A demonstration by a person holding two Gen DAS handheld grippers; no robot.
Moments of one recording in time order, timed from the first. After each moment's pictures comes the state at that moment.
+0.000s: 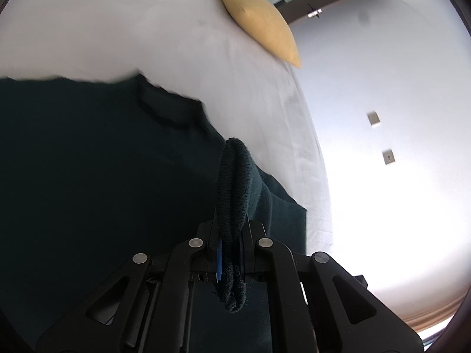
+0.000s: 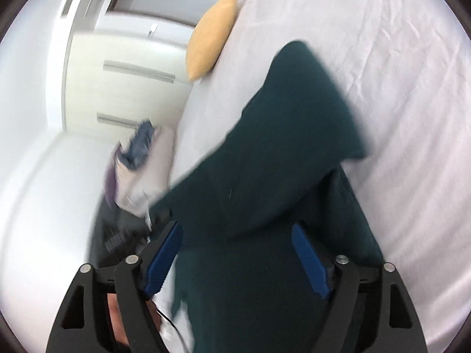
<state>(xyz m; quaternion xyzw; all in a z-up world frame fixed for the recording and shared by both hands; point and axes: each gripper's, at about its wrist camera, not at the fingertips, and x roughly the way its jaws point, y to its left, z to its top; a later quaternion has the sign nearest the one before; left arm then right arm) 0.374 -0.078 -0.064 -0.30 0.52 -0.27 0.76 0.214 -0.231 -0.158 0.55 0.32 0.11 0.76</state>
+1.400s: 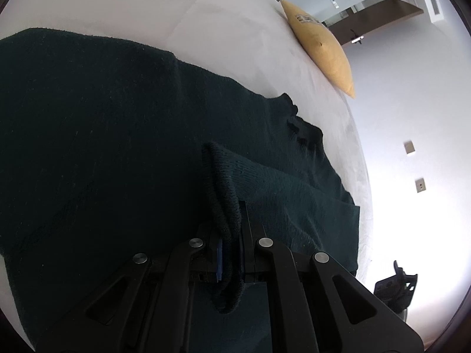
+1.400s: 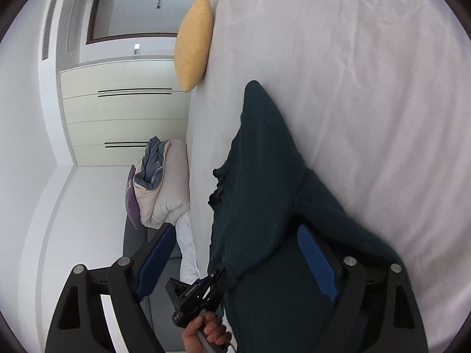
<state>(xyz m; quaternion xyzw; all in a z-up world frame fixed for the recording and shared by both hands) 0.356 0.046 -0.146 -0.30 0.52 -0.17 0.78 0.233 -0.246 -0.166 0.62 0.33 0.13 0.70</state>
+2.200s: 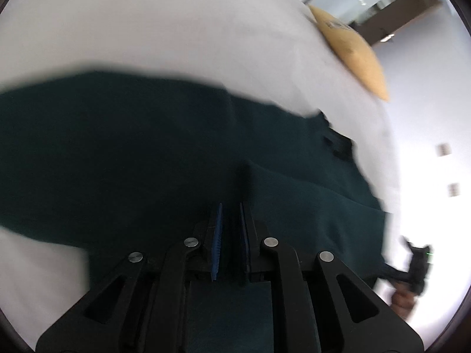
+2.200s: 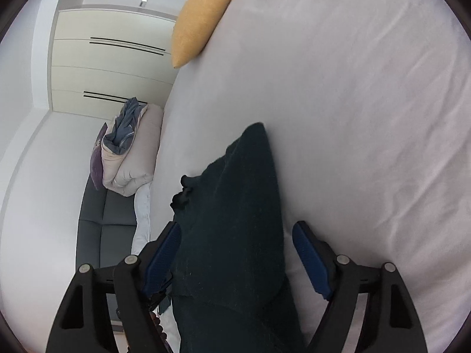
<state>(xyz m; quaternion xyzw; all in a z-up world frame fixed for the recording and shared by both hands) 0.350 0.066 -0.102 -0.22 0.53 -0.06 0.82 0.318 -0.279 -0.165 0.49 0.41 0.14 0.75</state>
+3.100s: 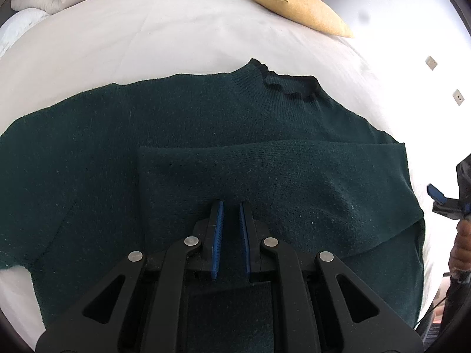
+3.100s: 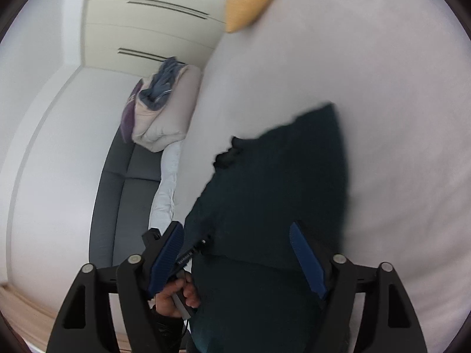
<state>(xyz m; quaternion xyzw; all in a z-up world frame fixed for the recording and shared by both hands) 0.331 -0.012 -0.122 -0.07 0.51 -0.15 0.84 0.315 -0.259 -0.121 0.44 0.43 0.27 0.74</state>
